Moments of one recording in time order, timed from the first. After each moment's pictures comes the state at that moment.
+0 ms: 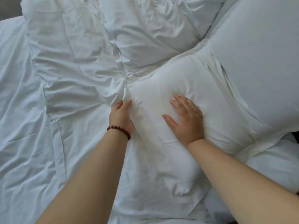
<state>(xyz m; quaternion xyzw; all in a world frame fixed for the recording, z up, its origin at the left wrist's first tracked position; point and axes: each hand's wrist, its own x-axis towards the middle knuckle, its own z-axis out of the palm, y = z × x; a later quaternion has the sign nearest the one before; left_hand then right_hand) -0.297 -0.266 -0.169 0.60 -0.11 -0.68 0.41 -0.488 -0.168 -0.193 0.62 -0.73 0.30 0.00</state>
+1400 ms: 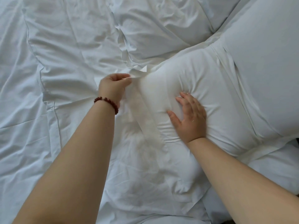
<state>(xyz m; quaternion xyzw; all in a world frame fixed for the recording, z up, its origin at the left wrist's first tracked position) -0.277 -0.322 -0.154 0.67 -0.33 -0.58 0.33 -0.487 -0.171 -0.214 0.63 -0.73 0.28 0.04</state>
